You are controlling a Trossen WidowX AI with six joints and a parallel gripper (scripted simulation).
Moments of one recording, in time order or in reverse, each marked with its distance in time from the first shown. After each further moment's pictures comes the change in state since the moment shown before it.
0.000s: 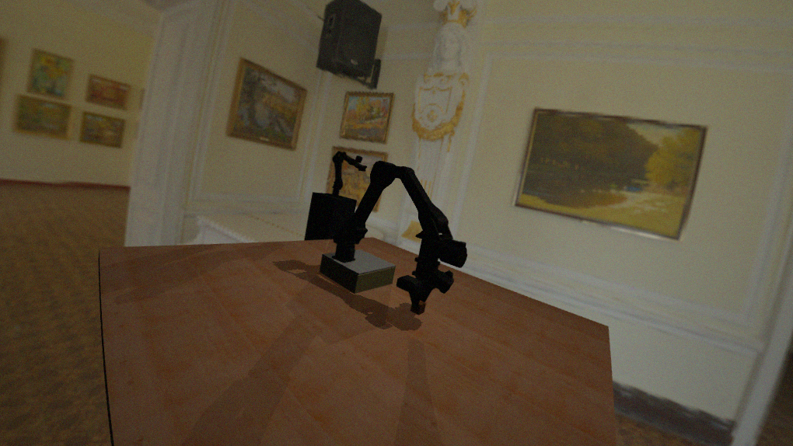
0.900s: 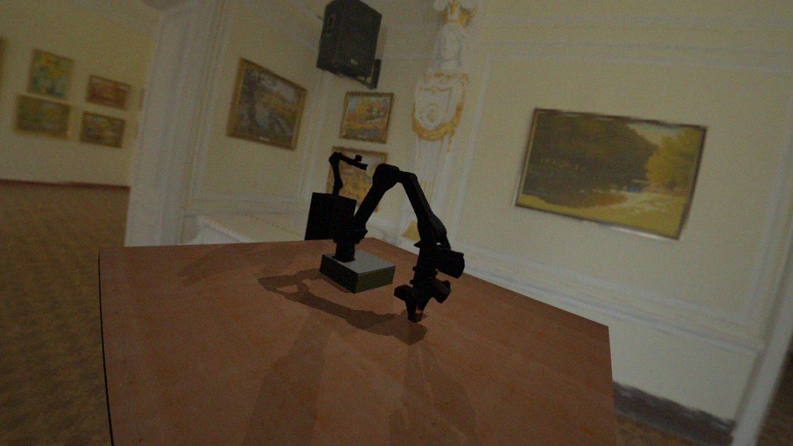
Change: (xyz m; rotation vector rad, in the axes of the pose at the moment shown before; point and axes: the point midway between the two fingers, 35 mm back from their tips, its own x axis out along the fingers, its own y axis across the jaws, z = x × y) arm 0.028 0.000 -0.003 0.001 0.014 -0.001
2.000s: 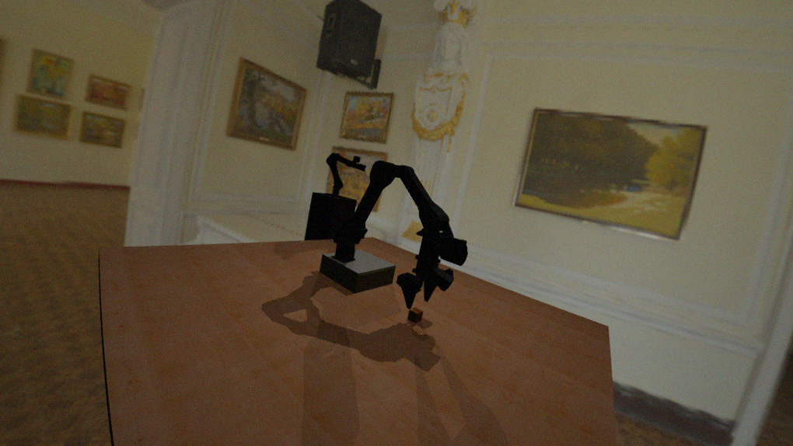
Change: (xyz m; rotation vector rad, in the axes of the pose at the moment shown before) arm -0.035 0.000 0.001 -0.002 -0.002 0.001
